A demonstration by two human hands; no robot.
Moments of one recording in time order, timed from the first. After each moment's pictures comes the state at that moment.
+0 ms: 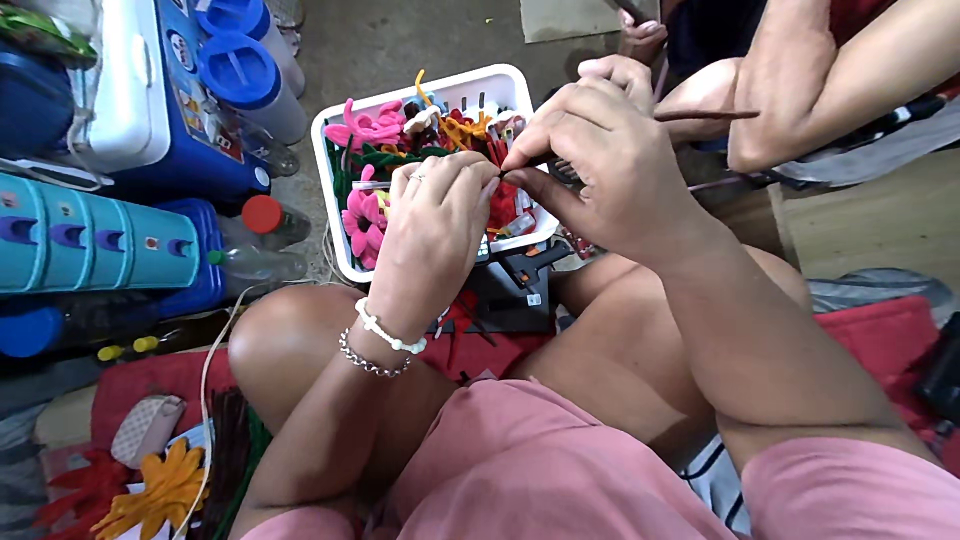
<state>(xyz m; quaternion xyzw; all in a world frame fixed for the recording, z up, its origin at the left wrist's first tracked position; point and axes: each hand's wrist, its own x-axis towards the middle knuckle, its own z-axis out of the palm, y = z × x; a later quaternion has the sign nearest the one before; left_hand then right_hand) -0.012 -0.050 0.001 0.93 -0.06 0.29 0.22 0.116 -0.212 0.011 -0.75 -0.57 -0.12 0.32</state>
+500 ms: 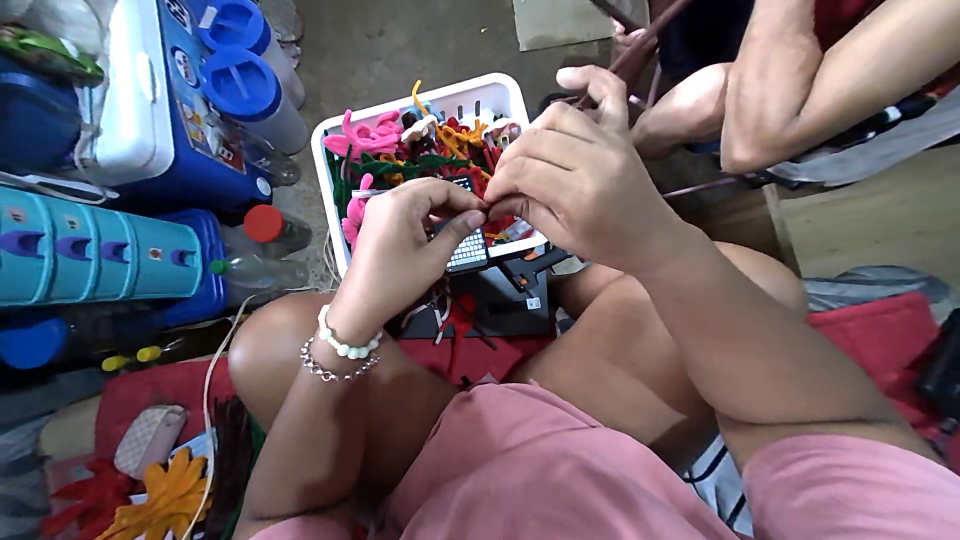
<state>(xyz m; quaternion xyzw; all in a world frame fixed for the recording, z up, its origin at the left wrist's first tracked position) -0.021 -0.021 0.008 0.88 -0.03 0.09 0.47 0.112 -0.208 0.006 -0.72 -0.62 -0.16 0.29</state>
